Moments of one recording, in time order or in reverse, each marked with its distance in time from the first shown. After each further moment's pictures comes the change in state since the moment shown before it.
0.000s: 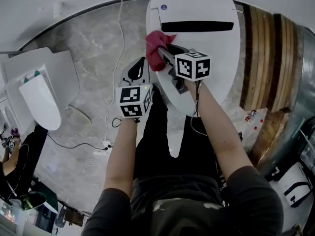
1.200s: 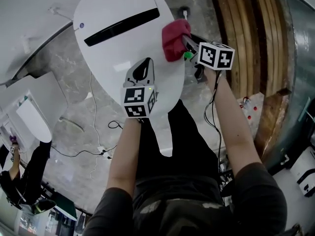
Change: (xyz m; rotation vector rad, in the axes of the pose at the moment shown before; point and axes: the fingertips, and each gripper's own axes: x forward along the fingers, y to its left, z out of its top) left arm 0.101 -0.274 -0.034 0.070 0.058 -0.144; right arm -0.261 -0.274 0.026 0.133 -0.171 -0.229
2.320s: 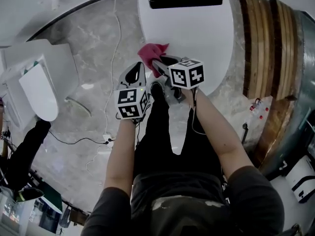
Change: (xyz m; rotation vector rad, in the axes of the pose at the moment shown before) left arm -0.199 0.201 -0.073 -0.065 0.001 0.162; right arm 0.095 0.324 -0.220 -0.118 0.256 0.298
